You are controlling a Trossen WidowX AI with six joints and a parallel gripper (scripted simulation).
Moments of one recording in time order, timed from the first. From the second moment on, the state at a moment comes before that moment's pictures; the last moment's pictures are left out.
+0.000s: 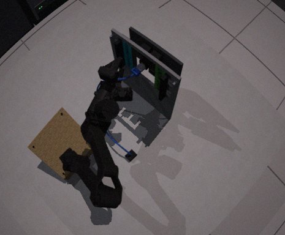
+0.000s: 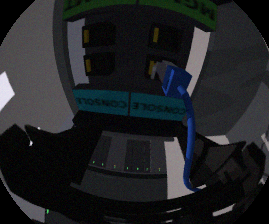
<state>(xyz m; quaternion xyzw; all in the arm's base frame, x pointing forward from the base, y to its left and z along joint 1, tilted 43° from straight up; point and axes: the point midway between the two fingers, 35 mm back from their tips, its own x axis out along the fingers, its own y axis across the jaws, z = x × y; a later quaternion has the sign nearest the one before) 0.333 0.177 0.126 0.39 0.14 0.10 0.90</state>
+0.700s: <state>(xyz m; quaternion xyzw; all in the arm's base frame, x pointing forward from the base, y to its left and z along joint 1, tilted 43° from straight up) 0.319 0.176 0.121 0.39 0.14 0.10 0.90</state>
